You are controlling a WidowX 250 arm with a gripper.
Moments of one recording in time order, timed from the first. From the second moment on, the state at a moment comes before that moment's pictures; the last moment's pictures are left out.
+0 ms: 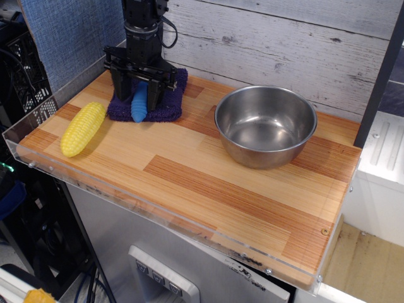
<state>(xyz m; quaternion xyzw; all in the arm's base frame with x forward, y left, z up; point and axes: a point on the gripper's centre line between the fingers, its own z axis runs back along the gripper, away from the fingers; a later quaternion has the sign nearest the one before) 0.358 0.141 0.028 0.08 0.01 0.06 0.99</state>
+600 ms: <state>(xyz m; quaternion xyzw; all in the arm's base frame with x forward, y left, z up) 0.350 0.136 0.025 0.07 0.02 0.05 1.00</state>
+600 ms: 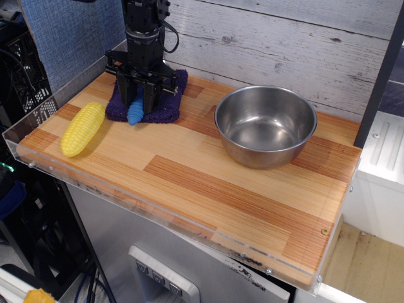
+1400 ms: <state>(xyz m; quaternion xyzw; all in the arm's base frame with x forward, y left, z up) 0.288 0.066 0.081 0.02 -0.01 -0.07 1.00</state>
